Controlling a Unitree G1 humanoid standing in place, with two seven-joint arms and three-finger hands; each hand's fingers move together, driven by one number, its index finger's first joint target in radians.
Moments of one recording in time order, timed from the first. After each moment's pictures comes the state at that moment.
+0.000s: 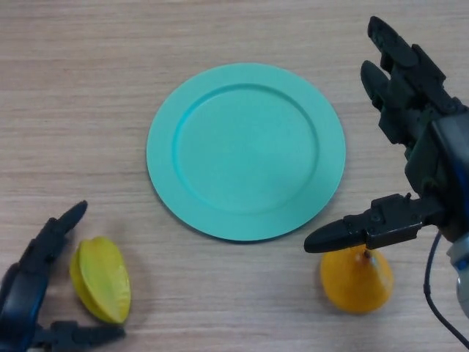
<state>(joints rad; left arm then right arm) 0.15 0.28 0.22 0.25 0.31 -0.55 -0.01 -0.11 -0.19 0.09 -0.72 0.02 0.52 0.08</state>
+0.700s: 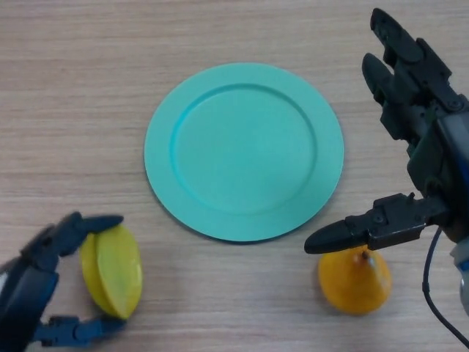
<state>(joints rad) 0.22 0.24 0.27 -0.08 0.42 -0.54 -0.11 -0.10 -0.19 0.09 -0.76 0.02 0.52 0.08</state>
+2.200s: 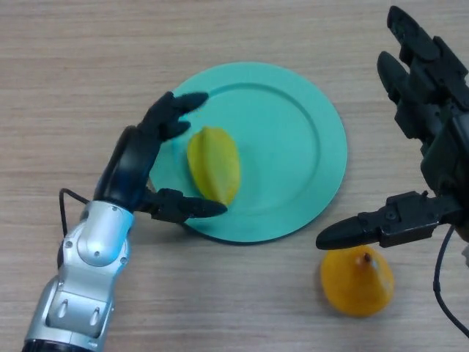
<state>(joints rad) -0.31 0.19 -0.06 0.11 0.27 -0.05 -0.04 -0.10 -0.20 0.06 -0.76 0.04 0.52 0.08</state>
